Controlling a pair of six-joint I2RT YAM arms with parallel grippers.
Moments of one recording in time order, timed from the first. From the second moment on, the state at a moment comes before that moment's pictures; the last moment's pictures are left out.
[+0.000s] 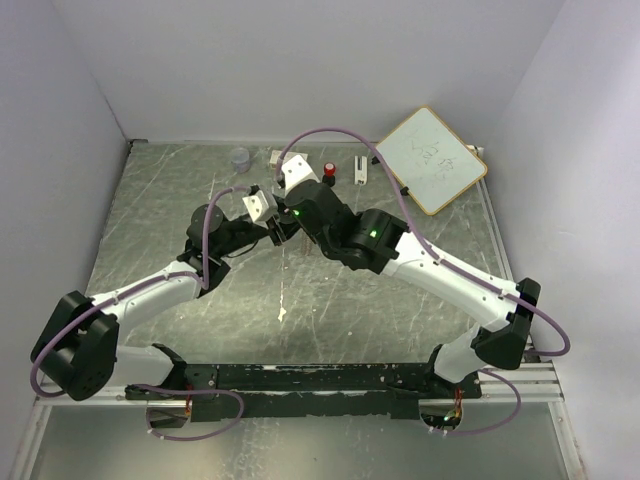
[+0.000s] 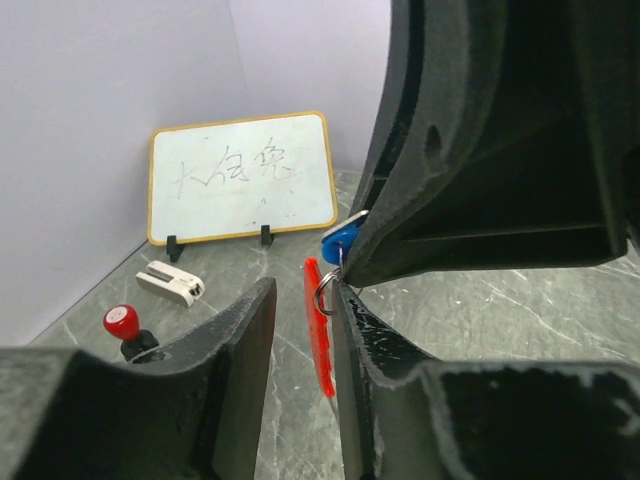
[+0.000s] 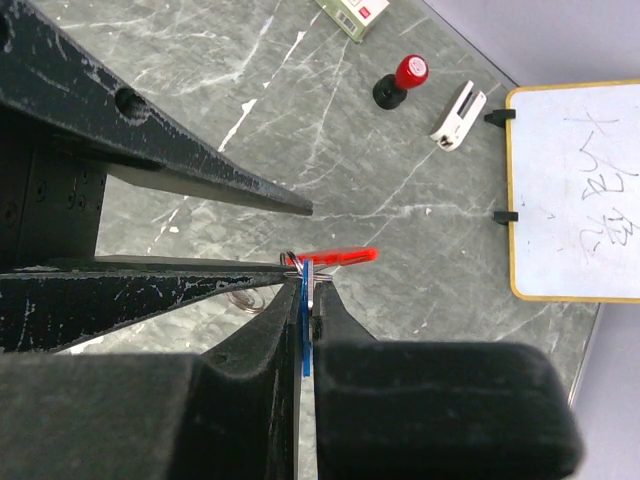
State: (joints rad) left arm -0.61 1.29 0.70 0.82 0.53 0.02; right arm 1.07 1.51 1.63 -0.77 0.64 0.00
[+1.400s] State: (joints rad) left arm -0.61 1.23 0.65 0.94 0.40 -0.11; right arm 1.08 1.45 1.50 -0.65 0.72 0.01
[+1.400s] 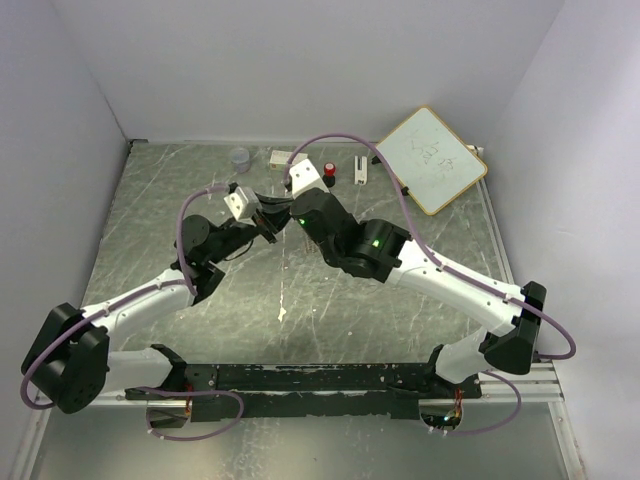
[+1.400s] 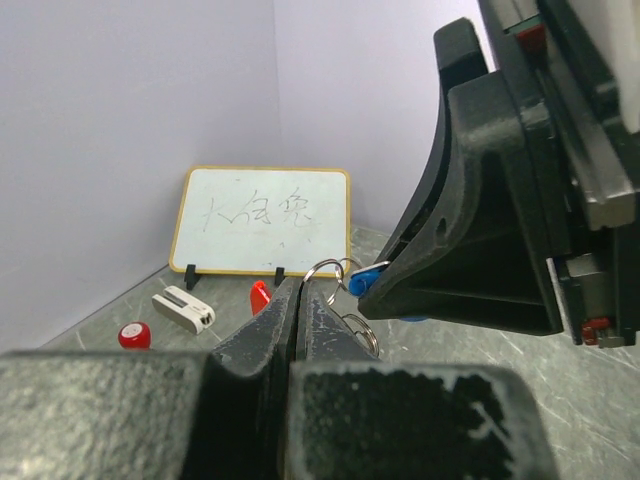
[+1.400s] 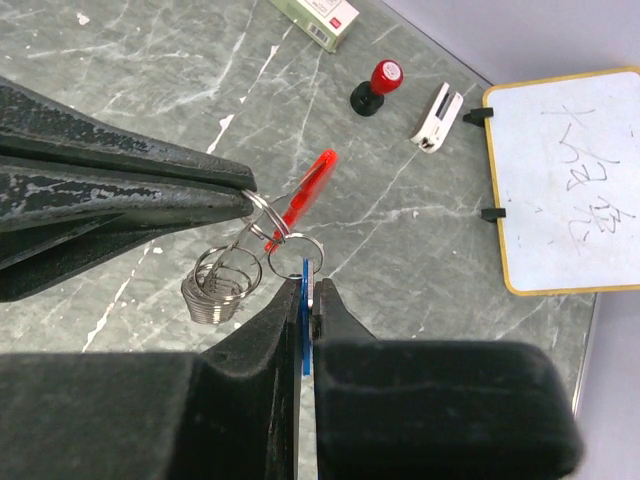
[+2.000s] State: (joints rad) left arm -0.62 1.24 0.64 0.94 0.34 -0.13; right arm 1.08 1.44 1.50 -0.62 0.72 0.00
